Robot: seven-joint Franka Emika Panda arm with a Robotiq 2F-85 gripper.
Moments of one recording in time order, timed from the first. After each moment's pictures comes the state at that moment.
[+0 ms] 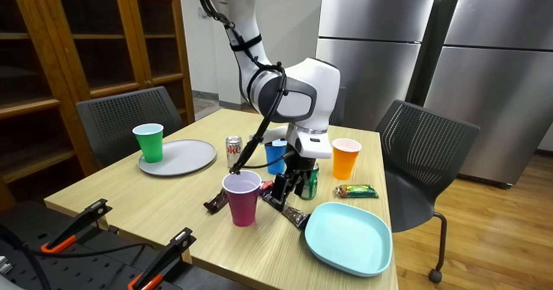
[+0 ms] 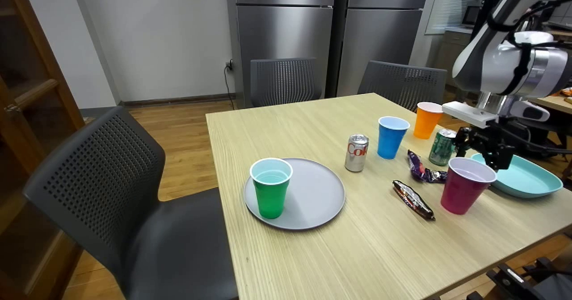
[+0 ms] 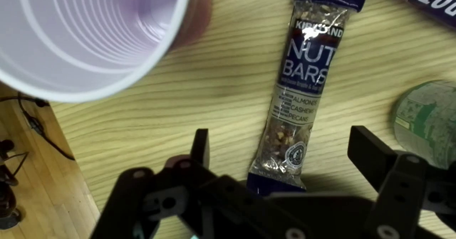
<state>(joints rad) -0.16 0.68 -0.30 -2.15 0.48 2.62 0.96</state>
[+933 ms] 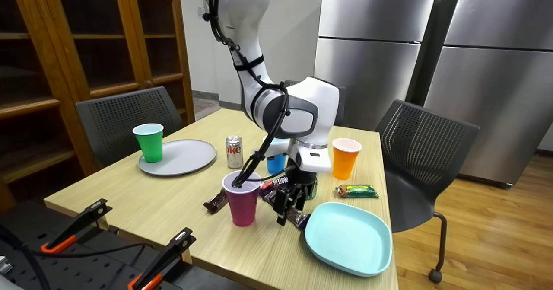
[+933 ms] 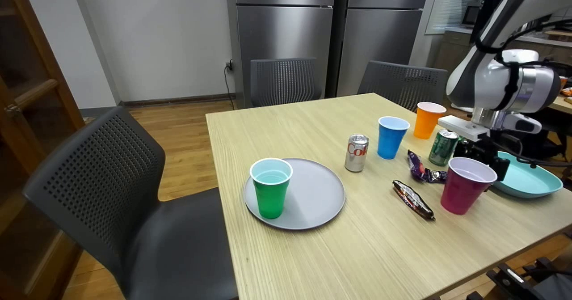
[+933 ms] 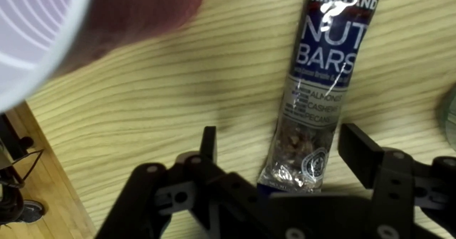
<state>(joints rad) -0.16 0.79 -0.30 -2.08 0.46 2.62 1.03</state>
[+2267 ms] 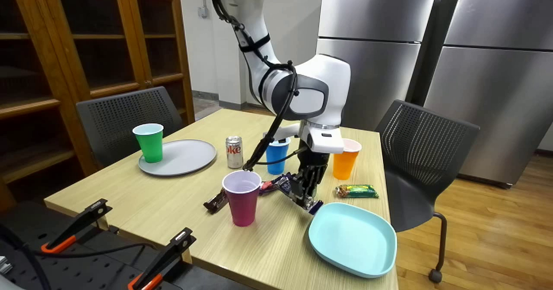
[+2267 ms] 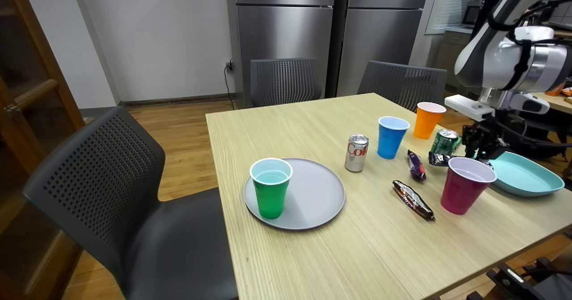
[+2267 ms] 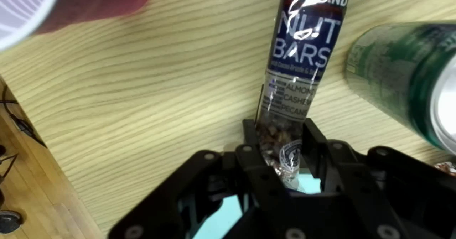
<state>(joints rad) -0.16 0.71 -0.33 -2.08 0.46 2.63 1.05</state>
